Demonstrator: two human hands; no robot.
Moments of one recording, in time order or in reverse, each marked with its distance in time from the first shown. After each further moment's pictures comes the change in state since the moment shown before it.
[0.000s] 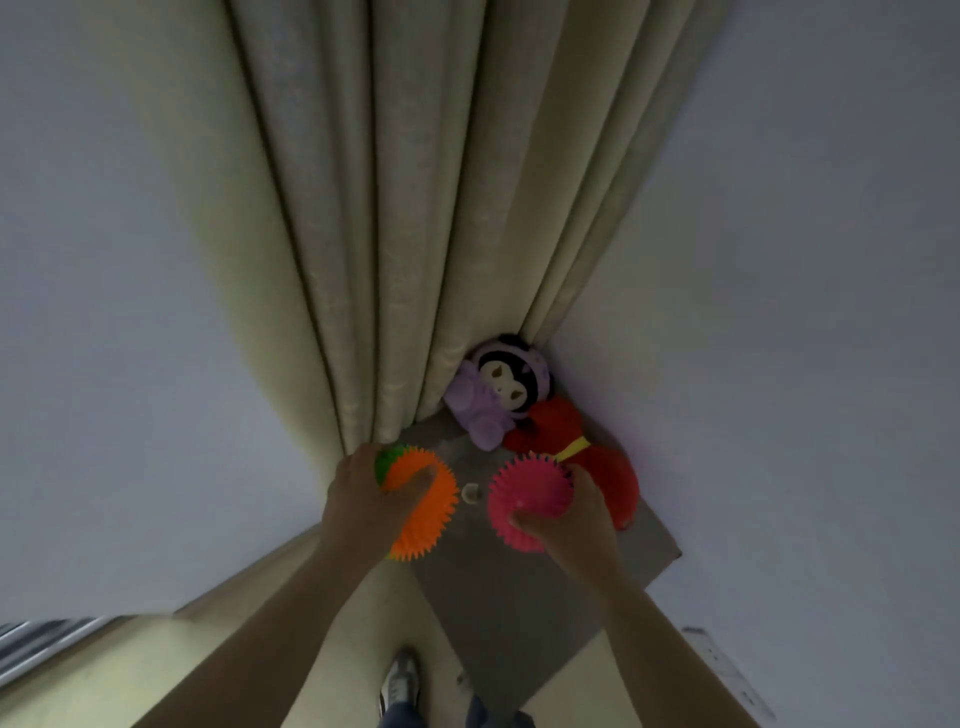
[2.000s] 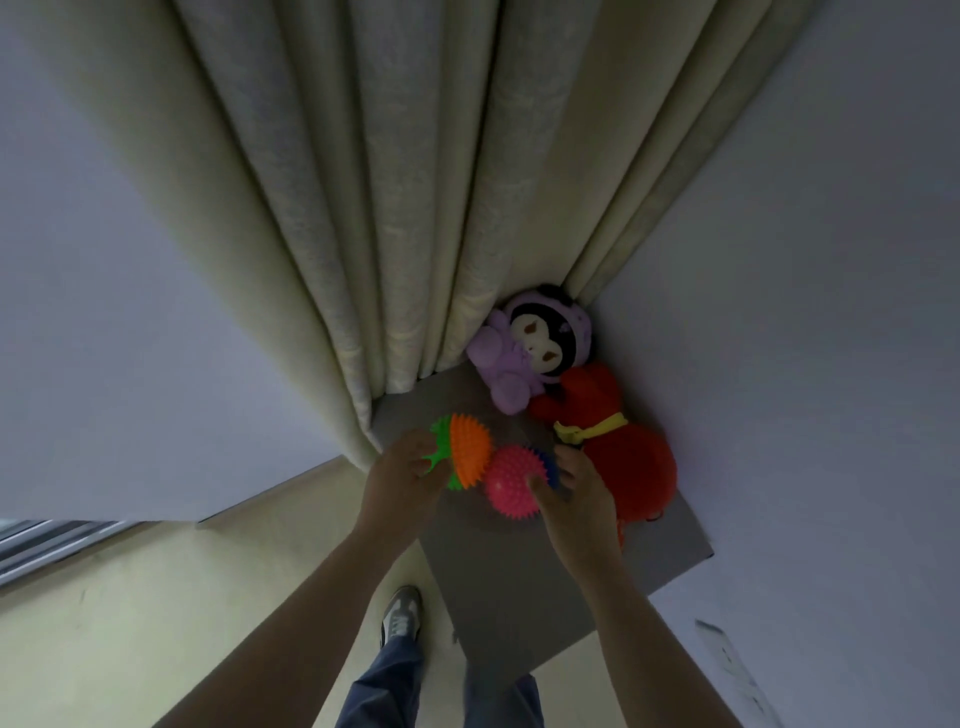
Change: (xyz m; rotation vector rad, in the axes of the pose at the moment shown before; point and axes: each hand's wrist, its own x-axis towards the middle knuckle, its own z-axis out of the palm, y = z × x) left_hand 0.018 -0.026 0.072 -0.185 -0.056 -0.094; right_hand 0.039 0.032 0.029 -0.013 -0.080 -0.104
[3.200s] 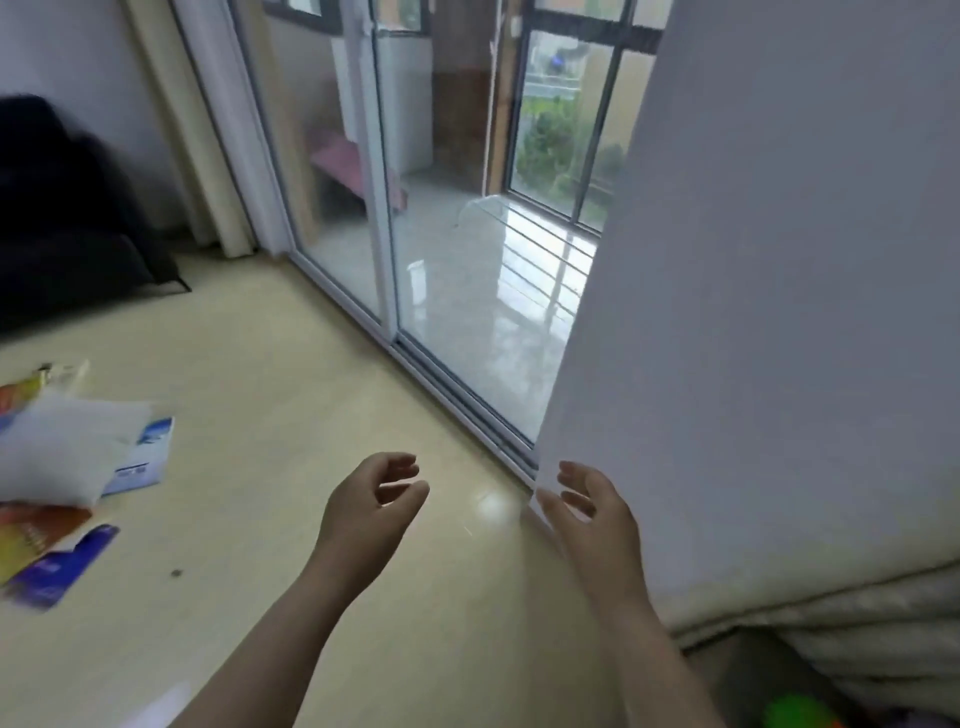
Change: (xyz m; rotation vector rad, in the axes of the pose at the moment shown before) left_hand -0.477 -0.130 -0.190 -0.557 1.260 -0.259; right_hand -0.355 -0.177 0.126 -0.029 -1.010 -0.851
